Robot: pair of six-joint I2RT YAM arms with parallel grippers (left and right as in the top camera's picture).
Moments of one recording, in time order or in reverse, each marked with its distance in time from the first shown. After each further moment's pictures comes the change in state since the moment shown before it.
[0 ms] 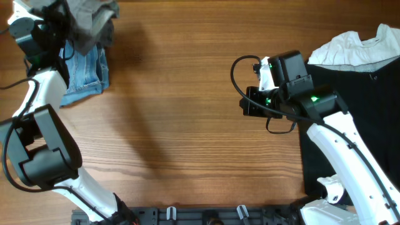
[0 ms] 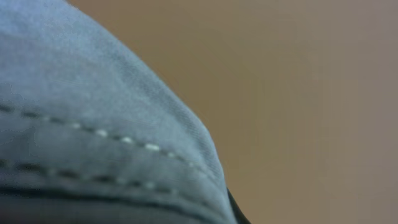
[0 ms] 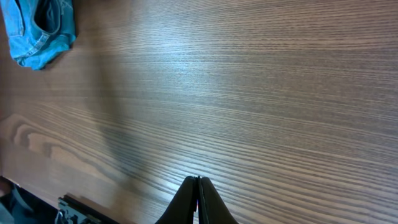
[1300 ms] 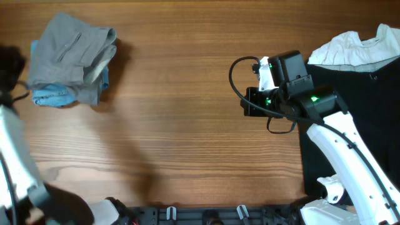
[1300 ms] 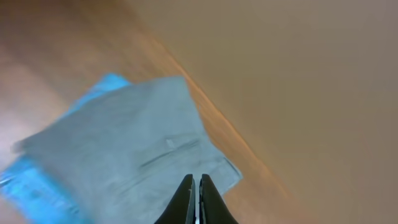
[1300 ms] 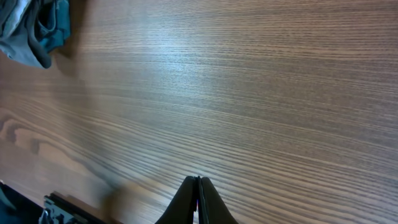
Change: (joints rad) left arm 0.249 -0.436 0.023 -0.872 -0.009 0.499; right arm 0.000 0.000 0.000 0.000 0.019 -0.053
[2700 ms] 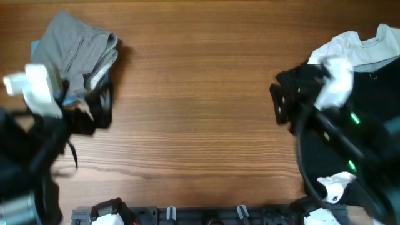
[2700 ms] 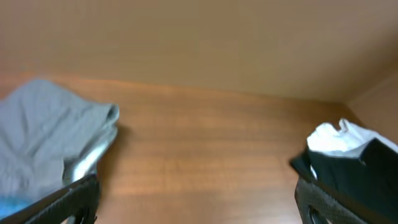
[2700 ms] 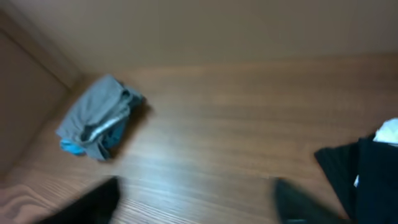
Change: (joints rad) left arm -0.320 -0.702 0.007 -0.595 0.121 0.428; right arm 0.001 -0.474 0.162 -0.001 0.237 -0.080
